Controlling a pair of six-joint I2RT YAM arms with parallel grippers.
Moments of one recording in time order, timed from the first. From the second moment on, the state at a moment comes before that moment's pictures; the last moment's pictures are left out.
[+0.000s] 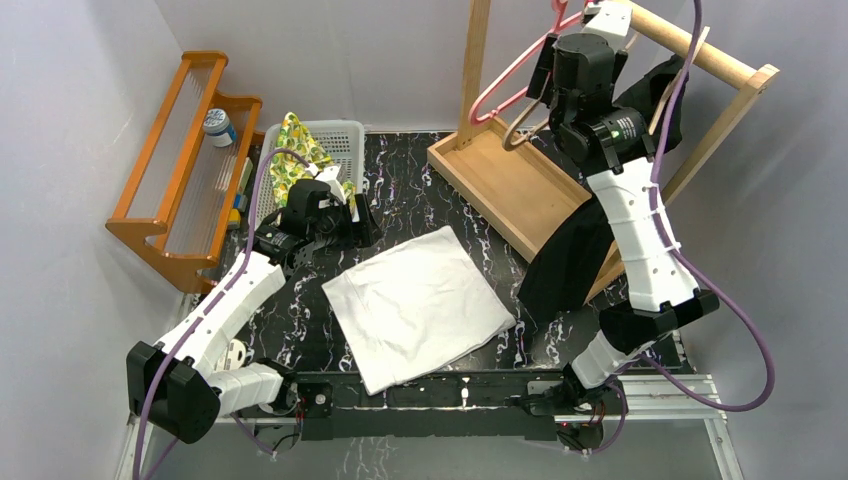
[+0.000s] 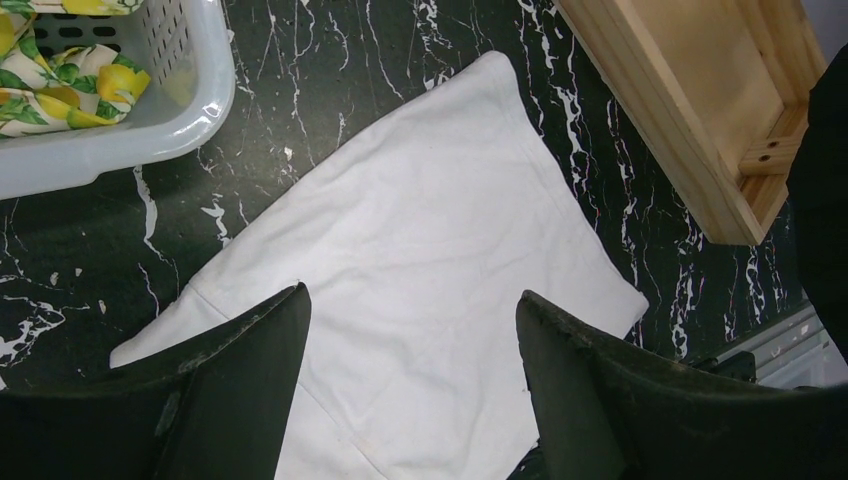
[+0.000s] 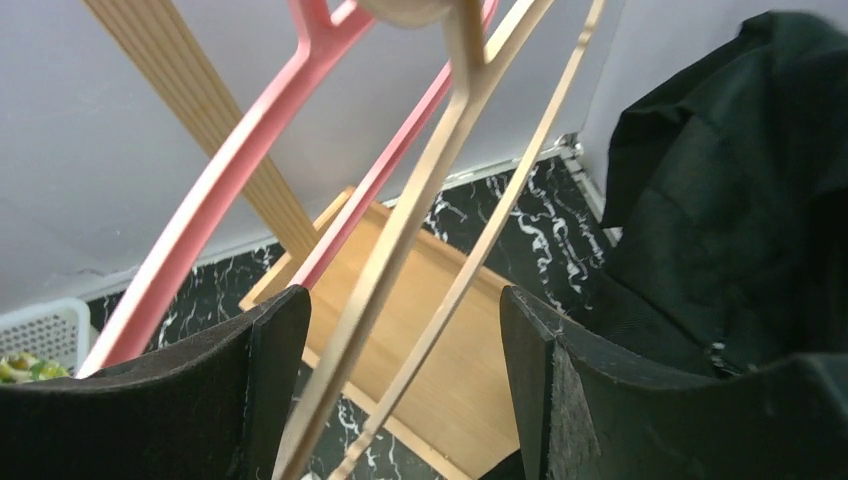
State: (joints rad) left arm -0.43 1.17 1.00 -0.50 0.12 -0.47; right arm 0.46 1.61 2.19 -0.80 0.68 0.26
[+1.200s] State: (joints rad) left arm -0.43 1.21 0.98 -0.47 0.17 -0.49; right arm 0.43 1.30 1.92 -0.71 0.49 0.15
